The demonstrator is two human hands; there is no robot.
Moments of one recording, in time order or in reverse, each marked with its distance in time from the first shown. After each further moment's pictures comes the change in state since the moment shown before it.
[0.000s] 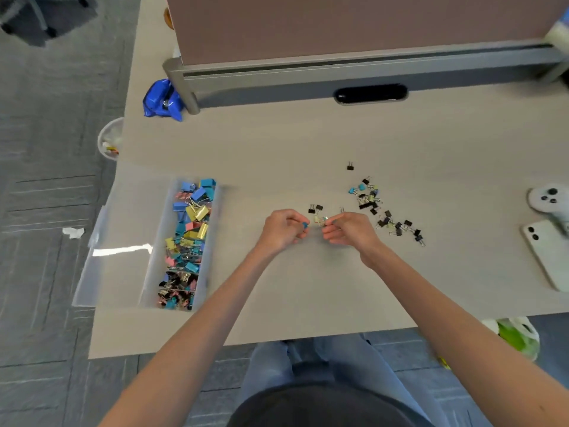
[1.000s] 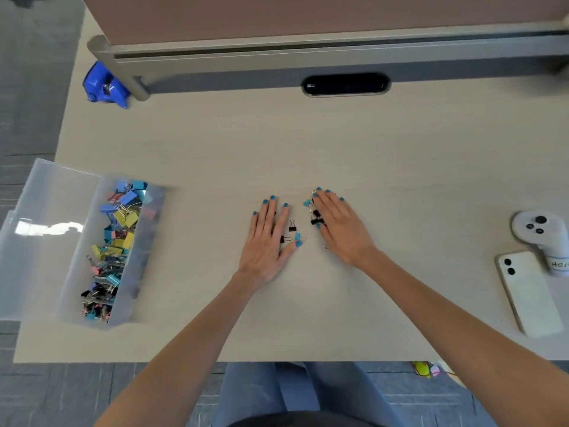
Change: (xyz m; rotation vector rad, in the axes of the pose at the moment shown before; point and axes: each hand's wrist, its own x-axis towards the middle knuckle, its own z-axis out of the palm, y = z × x) left_hand 0.061 -0.043 0.106 1.011 0.168 0.404; right_hand 0.119 0.037 -0.118 -1.283 -0.089 -0.852
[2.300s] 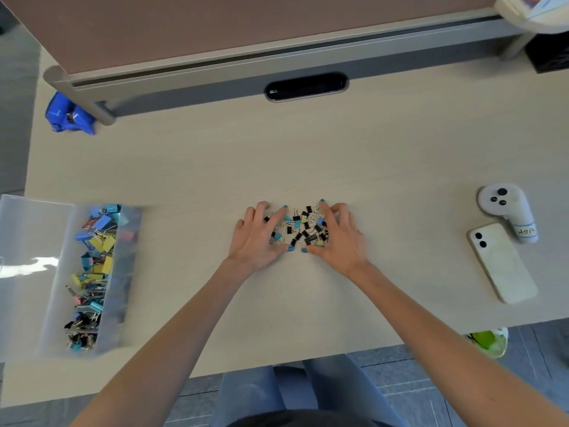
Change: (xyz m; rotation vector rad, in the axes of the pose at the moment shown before) left_hand 0.031 0.024 -0.037 0.137 -0.101 0.069; right_hand -0.043 -0.008 -0.011 0.182 0.092 0.429
